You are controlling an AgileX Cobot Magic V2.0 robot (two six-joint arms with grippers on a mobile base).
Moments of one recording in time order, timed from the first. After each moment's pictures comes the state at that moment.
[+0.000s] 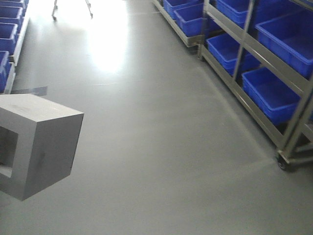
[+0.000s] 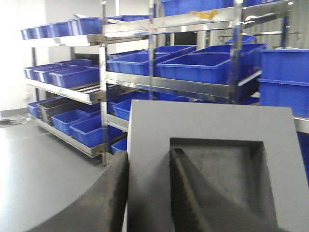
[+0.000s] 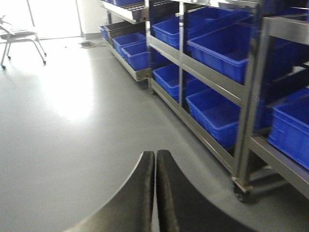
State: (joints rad) left arm -0.46 0.41 -0.37 -0.03 -0.08 -0.08; right arm -0.13 -0.01 0.03 0.01 0.22 0.01
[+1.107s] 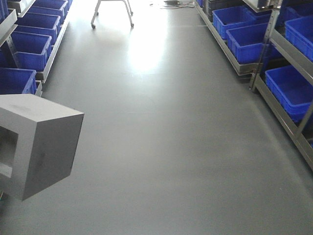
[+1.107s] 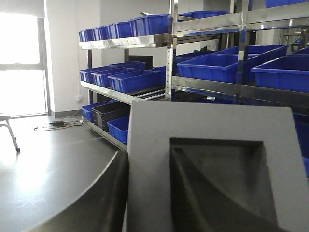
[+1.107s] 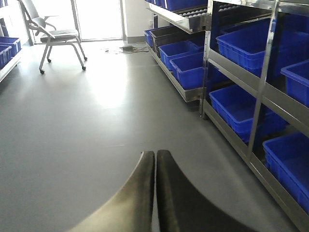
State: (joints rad) left arm -0.46 0.41 -0.37 -0.03 -0.08 -0.08; right arm -0.13 -0.01 0.03 0.01 0.22 0.01
